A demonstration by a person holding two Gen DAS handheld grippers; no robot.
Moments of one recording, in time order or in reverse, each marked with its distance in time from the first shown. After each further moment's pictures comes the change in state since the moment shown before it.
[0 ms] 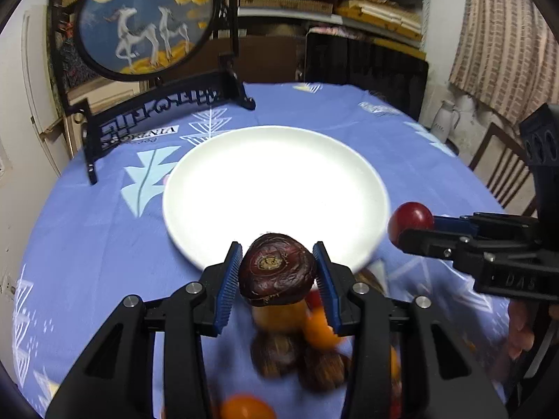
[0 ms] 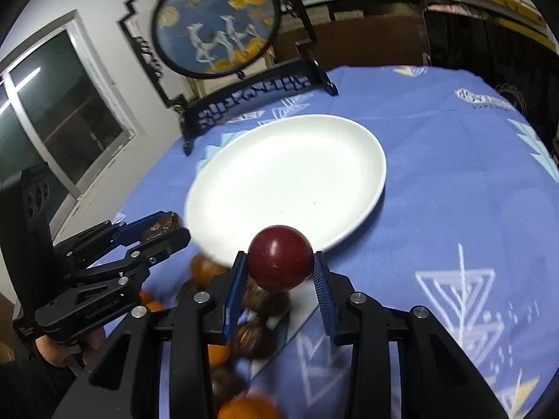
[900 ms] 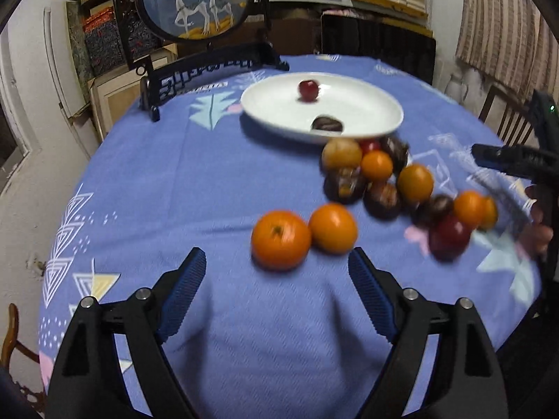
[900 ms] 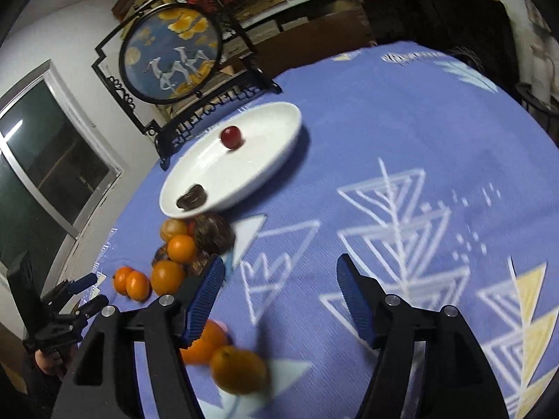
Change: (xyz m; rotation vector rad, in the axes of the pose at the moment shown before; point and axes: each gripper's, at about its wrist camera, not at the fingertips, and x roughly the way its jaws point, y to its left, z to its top) left arm -0.092 0.048 -0.132 0.038 0.044 0.096; right arm -0.058 -0.052 -0.104 0.199 -0.100 -0.012
